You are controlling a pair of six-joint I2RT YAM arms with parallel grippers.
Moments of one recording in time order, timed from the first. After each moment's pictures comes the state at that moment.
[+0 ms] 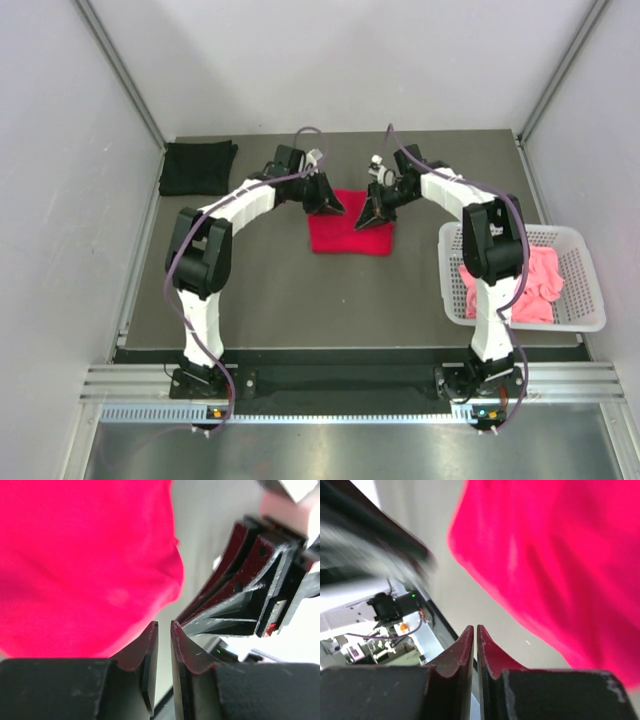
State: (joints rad) left arm -0.37 2.04 1.58 -0.35 0.64 -0.67; right arm 0.31 2.09 1.60 -0.70 -0.86 0.31
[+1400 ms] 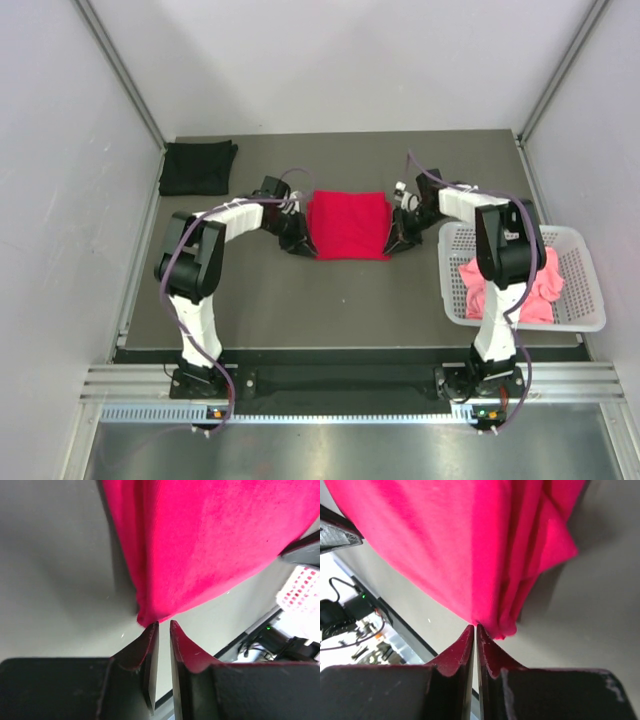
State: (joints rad) left arm -0.33 1.96 1.23 -0.43 0.59 -0.54; right arm 0.21 2.03 1.31 -0.66 -0.72 0.21
